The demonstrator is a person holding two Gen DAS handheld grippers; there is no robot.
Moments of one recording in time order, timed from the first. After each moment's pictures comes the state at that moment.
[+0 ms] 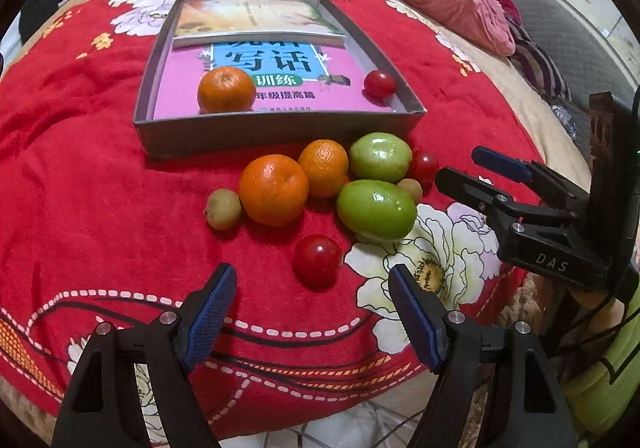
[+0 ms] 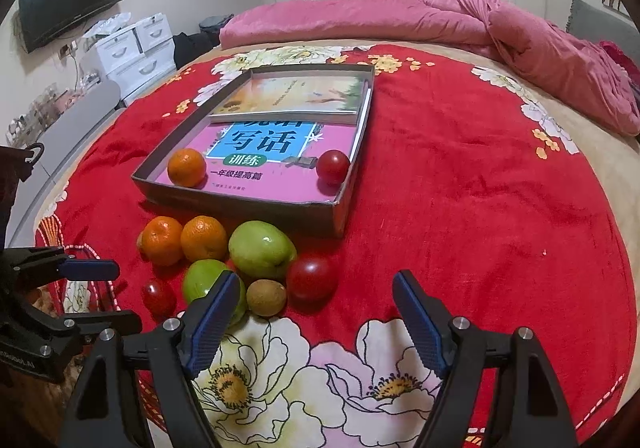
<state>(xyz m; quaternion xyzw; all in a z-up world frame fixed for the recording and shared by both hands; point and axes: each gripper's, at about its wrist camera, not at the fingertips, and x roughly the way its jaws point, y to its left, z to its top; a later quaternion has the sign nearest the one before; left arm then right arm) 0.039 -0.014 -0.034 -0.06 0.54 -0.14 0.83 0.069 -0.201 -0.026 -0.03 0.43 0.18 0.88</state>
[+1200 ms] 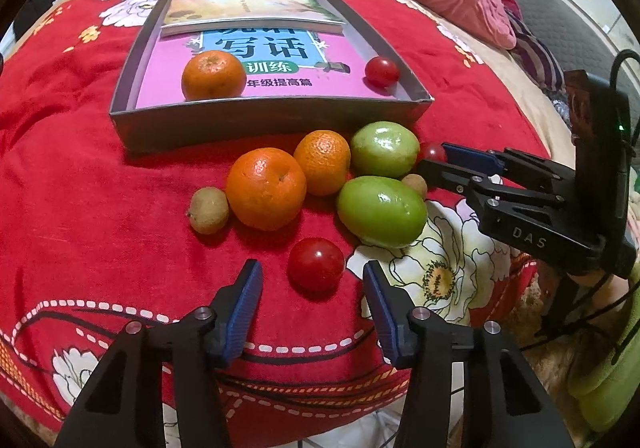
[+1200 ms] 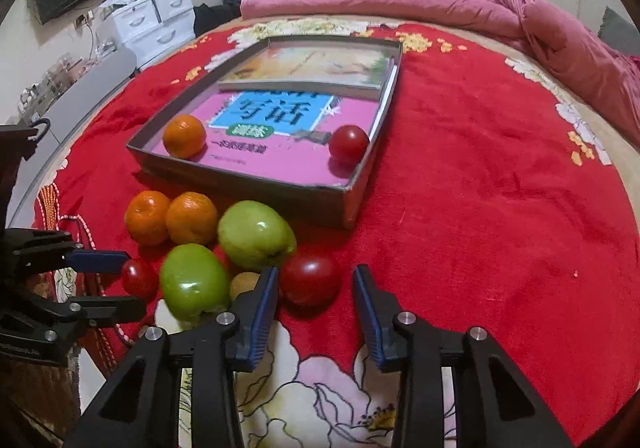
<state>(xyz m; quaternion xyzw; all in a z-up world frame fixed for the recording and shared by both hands) 0.048 -0.020 -0.050 -0.06 0.55 -0.15 0.82 0.093 -0.195 -0.051 -0.06 0.47 0.22 0.85</state>
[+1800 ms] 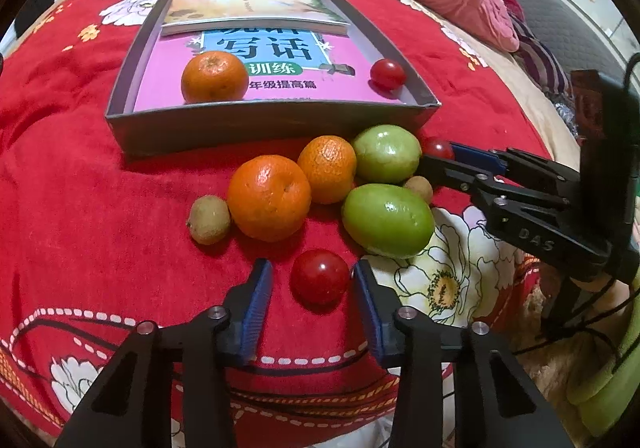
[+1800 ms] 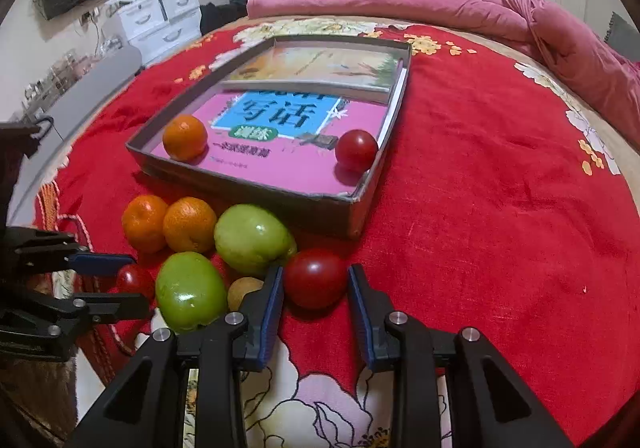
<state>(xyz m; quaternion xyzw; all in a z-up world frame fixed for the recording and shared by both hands) 0.055 -0.022 -0.053 -0.06 0.55 -0.15 0.82 0.098 -0.191 -0.051 -0.06 0.46 0.24 0.86</state>
